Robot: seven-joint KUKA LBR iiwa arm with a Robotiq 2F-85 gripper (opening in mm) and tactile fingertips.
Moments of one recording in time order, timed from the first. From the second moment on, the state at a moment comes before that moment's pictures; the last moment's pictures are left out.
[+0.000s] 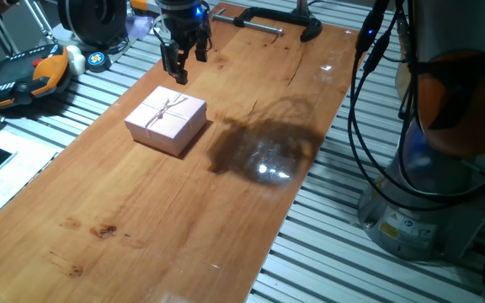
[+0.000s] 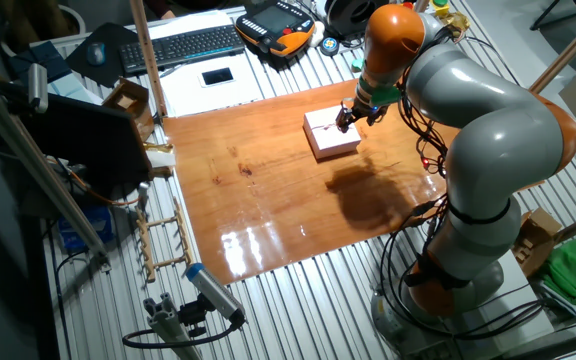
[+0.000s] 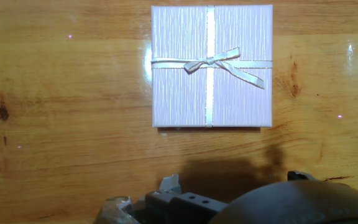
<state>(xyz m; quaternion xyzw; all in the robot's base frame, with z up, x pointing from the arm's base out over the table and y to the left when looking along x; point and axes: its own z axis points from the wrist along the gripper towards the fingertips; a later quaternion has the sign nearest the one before) 0.515 0.001 0.236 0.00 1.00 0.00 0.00</state>
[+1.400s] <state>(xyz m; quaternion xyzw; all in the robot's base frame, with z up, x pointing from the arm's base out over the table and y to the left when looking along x) 0.528 -0.004 0.226 -0.03 1.00 -0.03 0.01</state>
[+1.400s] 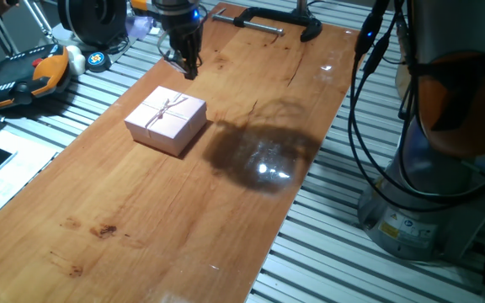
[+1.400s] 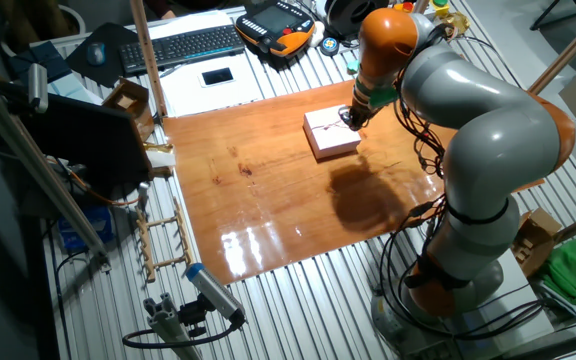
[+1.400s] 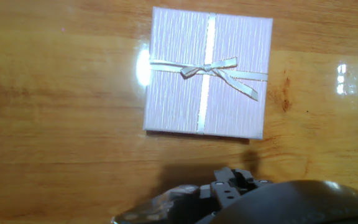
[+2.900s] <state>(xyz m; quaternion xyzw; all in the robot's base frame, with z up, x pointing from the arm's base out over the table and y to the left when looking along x) 0.574 0.008 0.162 0.05 1.00 -0.03 0.02</state>
